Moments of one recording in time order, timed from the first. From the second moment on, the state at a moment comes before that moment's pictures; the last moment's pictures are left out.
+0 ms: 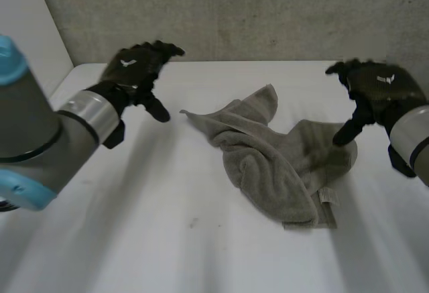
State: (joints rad) left arm 4.31 -1.91 -1.40 3.28 -1.31 3.16; right arm 1.85 -1.49 1.59 0.10 1.52 3.02; left_hand 0.26 0.26 0.26 0.26 0.08; right_hand 0.18 0.16 0.17 0.17 0.03
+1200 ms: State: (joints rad) left arm 4.28 -2.74 -0.61 3.26 -1.10 3.30; right arm 1.93 -1.13 1.74 -0.07 1.55 3.39; left_hand 0.73 0.73 0.73 0.73 0.56; right_hand 0.56 0.48 0.49 0.49 0.31
